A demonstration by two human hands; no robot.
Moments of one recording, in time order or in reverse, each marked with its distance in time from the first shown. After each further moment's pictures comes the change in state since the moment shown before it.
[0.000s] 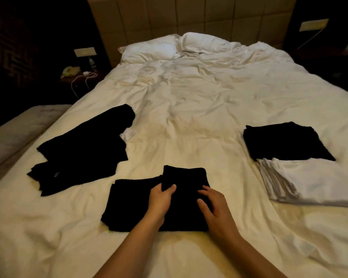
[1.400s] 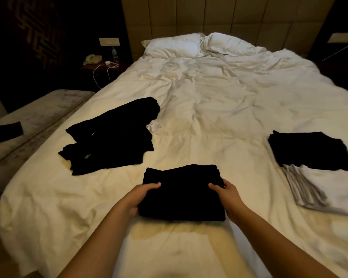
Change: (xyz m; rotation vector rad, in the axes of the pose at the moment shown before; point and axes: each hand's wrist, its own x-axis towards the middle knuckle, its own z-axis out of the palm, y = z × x) left_hand 0.014 0.003 -0.164 -0.073 -0.257 -0.279; right_hand 0.045 -0.054 0.036 0.560 -0.096 0.519
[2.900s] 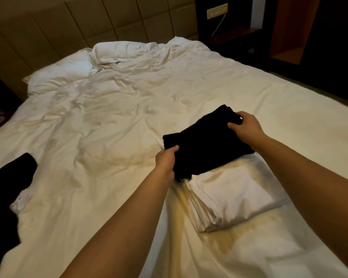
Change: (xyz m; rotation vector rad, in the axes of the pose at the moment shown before) left_hand 0.189 0.090 0.487 0.096 -0.033 0.170; right_hand 0.149 -0.116 -0.439 -0.431 0.610 -0.240
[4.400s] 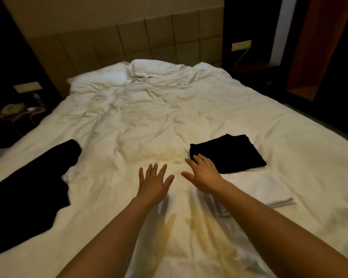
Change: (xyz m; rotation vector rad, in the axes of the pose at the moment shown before) left_hand -0.085 -0.023 -0.171 1.533 0.111 0.517; right_hand -0.175 -0.088 0.128 -0.780 -0.402 -0.454
